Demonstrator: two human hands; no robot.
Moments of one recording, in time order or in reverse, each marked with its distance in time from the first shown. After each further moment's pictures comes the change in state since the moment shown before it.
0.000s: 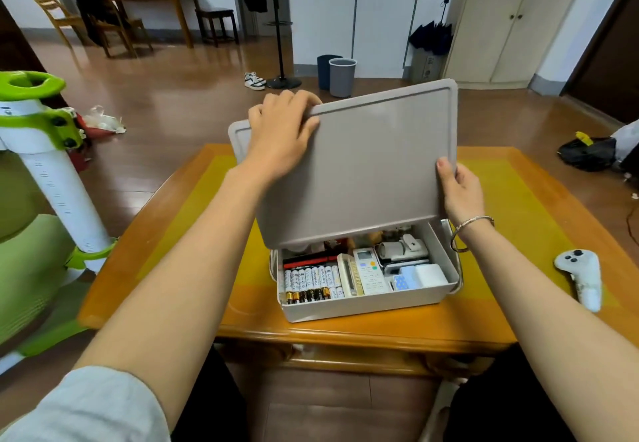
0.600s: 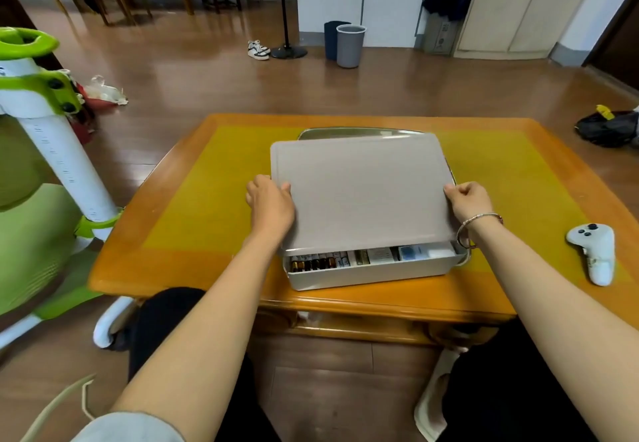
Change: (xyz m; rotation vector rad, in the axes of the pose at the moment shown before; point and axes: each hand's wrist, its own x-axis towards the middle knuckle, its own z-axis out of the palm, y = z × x) left_hand -0.123 -0.018 0.068 -0.218 -0.131 -0.806; right_hand -0.017 0.064 -0.003 -0.306 -0.033 0.330
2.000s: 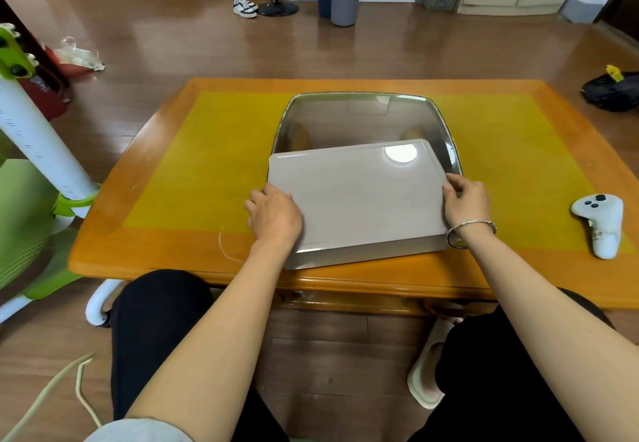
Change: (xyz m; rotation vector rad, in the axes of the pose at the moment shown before) left_hand -0.024 -0.031 0.050 0.313 -0.131 -0.123; right_hand -0.015 0.046 0.017 -0.249 0.042 -0.161
